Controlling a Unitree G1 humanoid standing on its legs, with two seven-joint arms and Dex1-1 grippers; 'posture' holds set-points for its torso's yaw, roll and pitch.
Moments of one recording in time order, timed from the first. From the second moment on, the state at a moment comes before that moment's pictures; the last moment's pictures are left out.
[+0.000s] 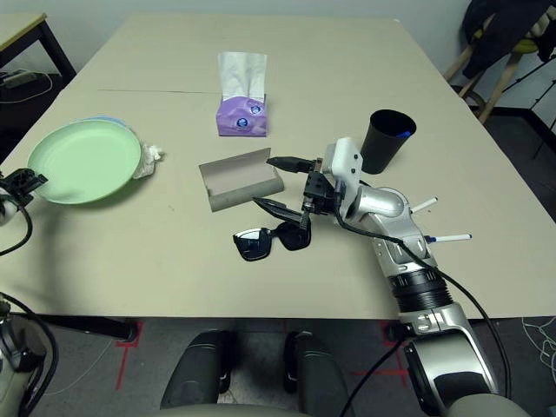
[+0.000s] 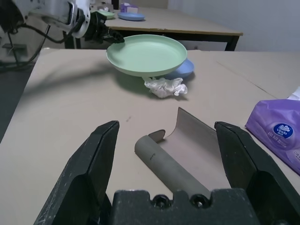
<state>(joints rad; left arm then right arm) -0.64 0.64 0.70 0.39 -0.43 0.79 -0.02 -0.51 -0.35 0.09 0.09 0.37 0.09 1.00</state>
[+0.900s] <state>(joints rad) -0.98 0.61 0.58 0.97 -0.33 0.28 0.18 -0.46 -0.32 0.09 0.01 0.40 0.14 0.95</state>
